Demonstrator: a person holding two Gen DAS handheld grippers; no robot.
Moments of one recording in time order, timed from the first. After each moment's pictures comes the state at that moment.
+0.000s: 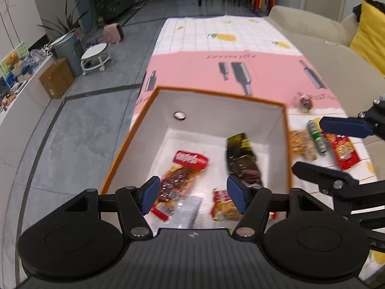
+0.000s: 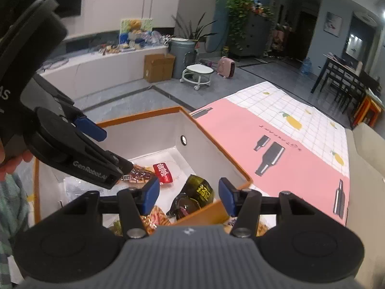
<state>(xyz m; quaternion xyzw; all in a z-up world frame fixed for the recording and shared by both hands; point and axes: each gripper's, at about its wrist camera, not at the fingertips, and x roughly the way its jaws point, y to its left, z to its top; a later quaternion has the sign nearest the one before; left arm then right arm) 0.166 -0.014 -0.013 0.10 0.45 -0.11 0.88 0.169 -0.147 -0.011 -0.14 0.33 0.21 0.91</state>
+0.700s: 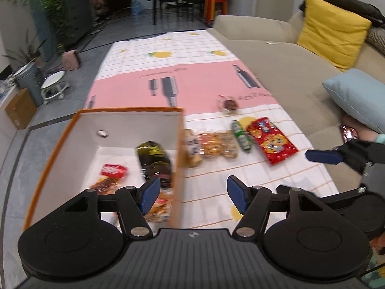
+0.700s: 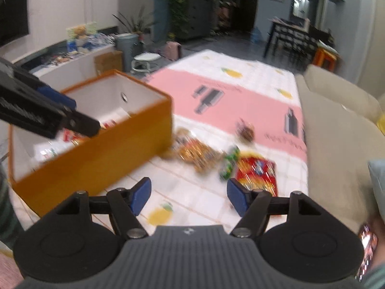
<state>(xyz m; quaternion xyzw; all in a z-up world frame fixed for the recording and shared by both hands) 0.109 -0.105 -0.012 0.11 0.41 -0.21 0.88 0.094 -0.260 -0.054 -0.06 0.37 0.09 0.92</state>
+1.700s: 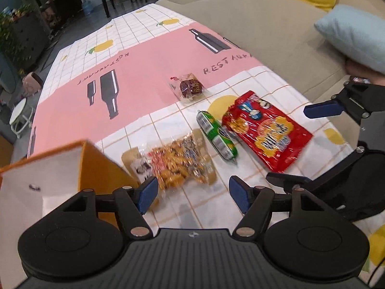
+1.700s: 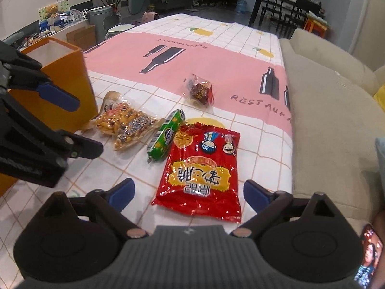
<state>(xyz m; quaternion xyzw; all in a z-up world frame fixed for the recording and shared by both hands) 0.193 -0.222 -0.102 0.24 0.44 -0.26 0.83 0.181 -0.344 -0.132 -0.06 0.43 0.06 0.90</state>
